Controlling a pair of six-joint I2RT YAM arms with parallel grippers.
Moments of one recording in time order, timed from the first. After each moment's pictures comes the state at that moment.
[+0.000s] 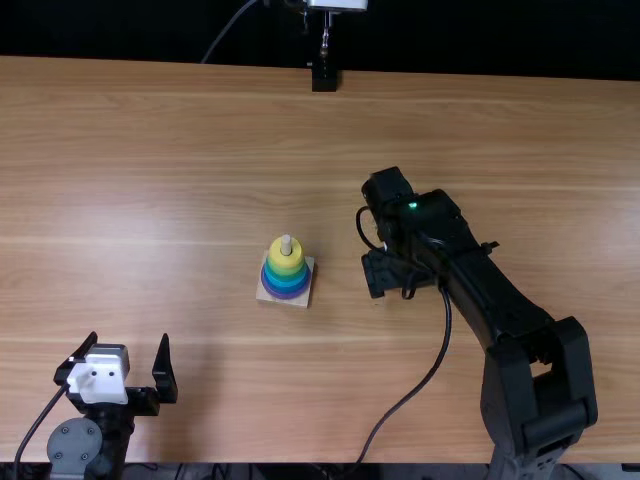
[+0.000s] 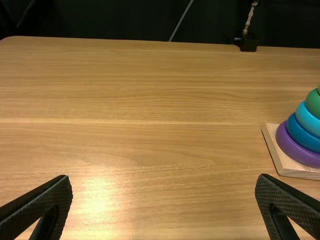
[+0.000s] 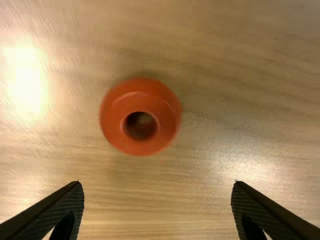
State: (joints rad) left arm -0.04 0.01 0.10 -0.36 0.00 -0.08; right arm 0.37 2.00 1.53 -1.08 0.15 0.15
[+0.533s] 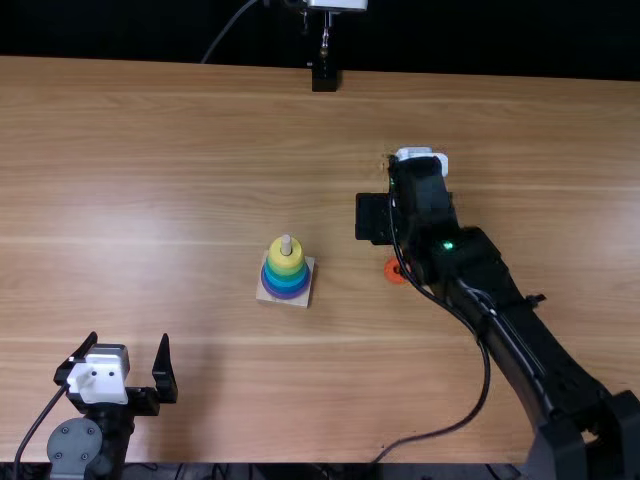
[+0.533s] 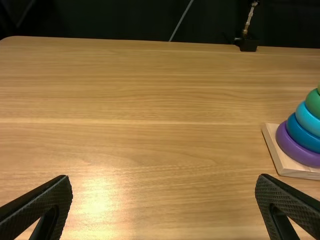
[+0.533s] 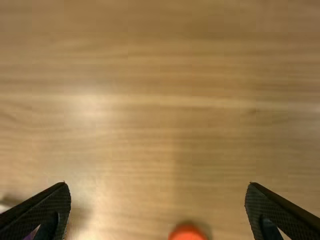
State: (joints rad) left arm -0.04 0.01 0.10 -0.36 0.00 -0.08; right arm 0.36 1.72 1.28 -0.40 0.15 0.23
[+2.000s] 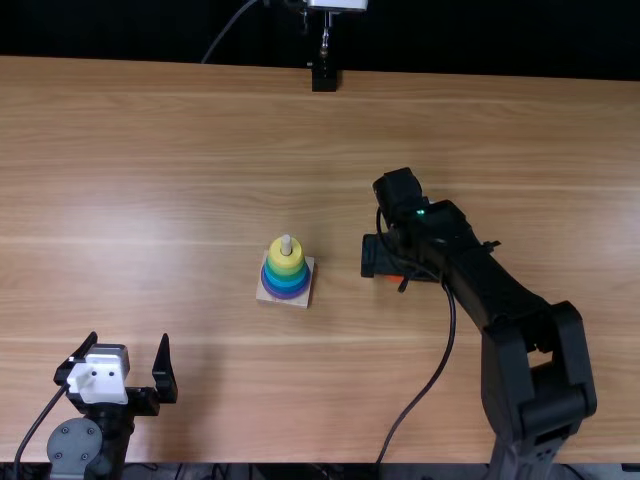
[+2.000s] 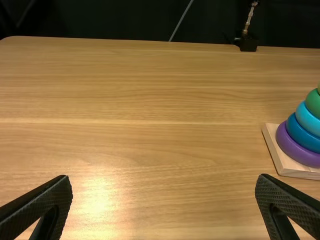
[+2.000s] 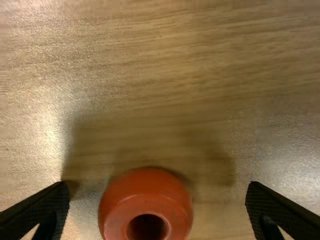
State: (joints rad) left arm -0.04 0.01 0.10 -0.36 0.00 -0.08; right arm 0.32 2.04 1.42 -0.80 0.11 0.36
